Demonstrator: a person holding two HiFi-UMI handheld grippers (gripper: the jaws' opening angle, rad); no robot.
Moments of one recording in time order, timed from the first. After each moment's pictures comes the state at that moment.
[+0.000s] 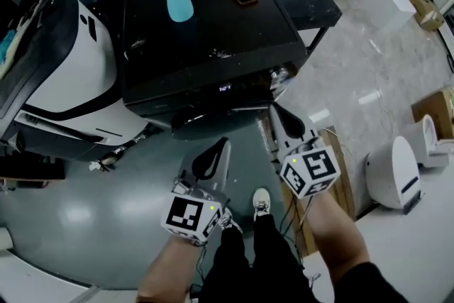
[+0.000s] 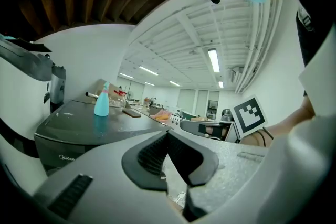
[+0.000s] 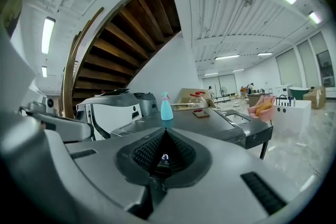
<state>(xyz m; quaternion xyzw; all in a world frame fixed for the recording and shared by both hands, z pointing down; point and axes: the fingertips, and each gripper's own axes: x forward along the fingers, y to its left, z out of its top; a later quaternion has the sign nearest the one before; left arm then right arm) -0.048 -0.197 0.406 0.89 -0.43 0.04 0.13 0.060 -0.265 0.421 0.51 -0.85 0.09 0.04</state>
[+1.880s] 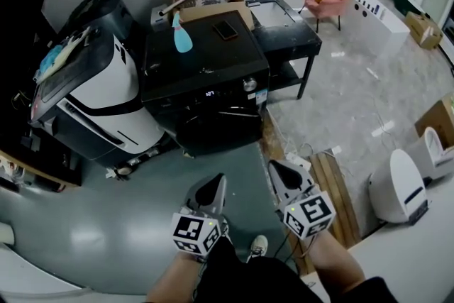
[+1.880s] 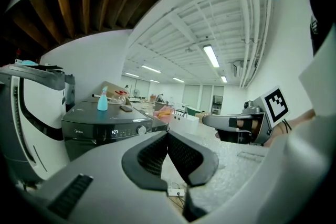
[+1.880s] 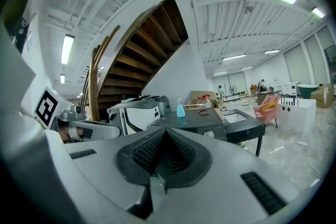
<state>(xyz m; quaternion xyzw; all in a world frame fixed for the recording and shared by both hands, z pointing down) 0.035 0.048 0.347 0.87 -0.47 0.05 0.12 0.158 0.029 0.342 0.46 -0.88 0.09 0.03</state>
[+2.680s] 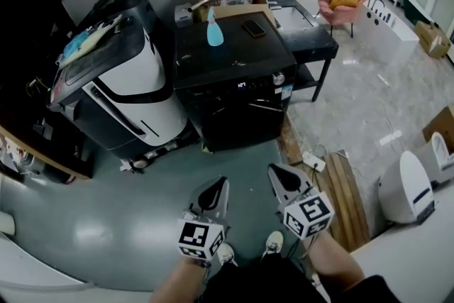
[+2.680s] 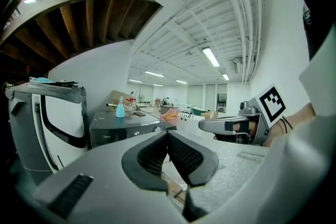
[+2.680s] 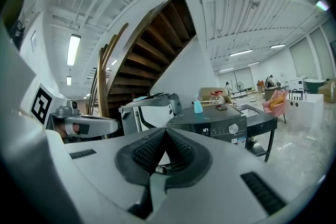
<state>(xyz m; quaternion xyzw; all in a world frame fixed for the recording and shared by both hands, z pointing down) -0.084 0.123 0.329 0.86 -0.50 0.06 0.08 0.031 0.092 0.345 0.43 -0.90 0.10 0.03</state>
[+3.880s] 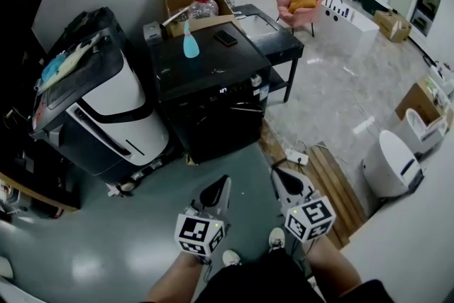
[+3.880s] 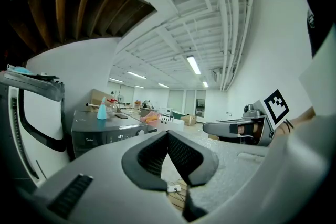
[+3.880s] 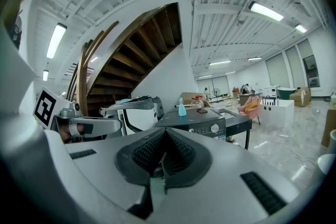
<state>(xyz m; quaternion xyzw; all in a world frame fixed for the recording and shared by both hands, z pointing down) -0.109 0.147 0.314 0.92 -0.39 0.03 0.08 0.015 0.154 0.329 0.55 -0.83 0.09 0.03</state>
